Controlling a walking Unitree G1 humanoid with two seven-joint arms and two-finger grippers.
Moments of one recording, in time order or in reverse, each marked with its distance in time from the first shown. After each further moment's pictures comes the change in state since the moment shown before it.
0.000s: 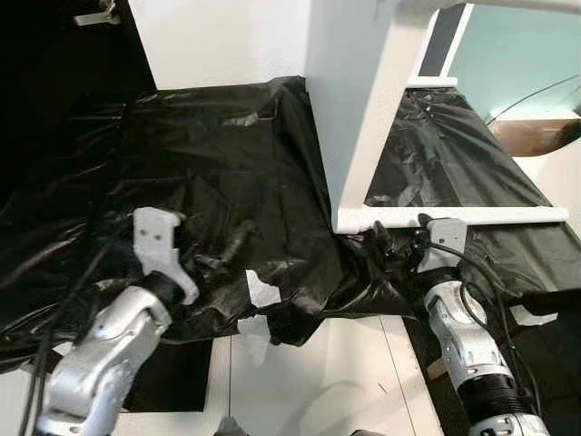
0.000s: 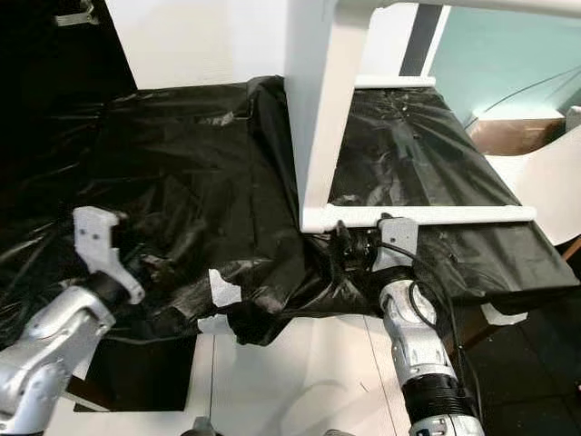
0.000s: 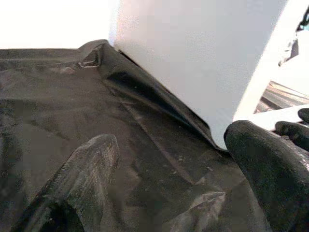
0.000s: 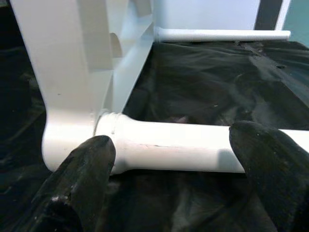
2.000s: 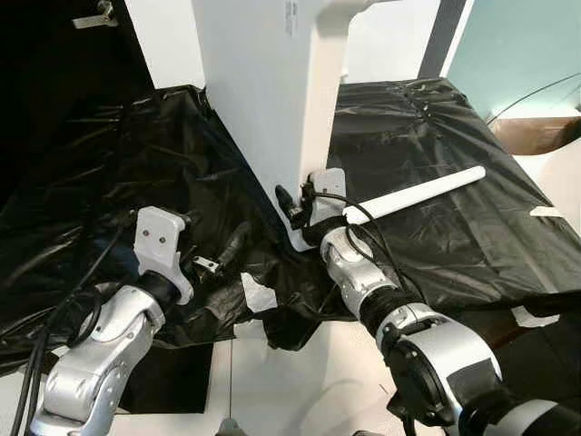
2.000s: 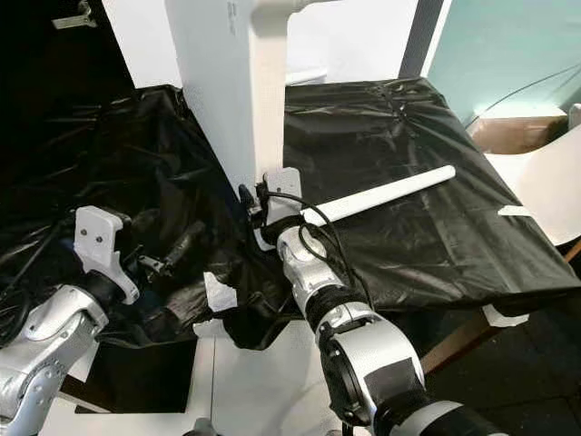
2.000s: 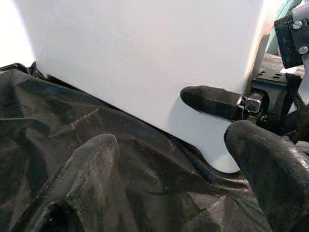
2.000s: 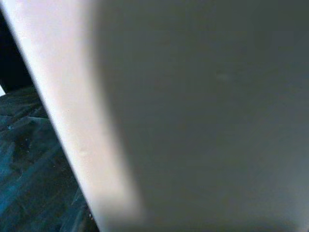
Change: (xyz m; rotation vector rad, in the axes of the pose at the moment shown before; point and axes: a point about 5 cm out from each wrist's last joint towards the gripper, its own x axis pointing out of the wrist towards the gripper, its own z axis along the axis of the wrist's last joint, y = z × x) left arm -0.007 0.004 0.004 0.147 0.022 0.040; right arm 0.088 0.138 0.028 0.124 -0.028 0.281
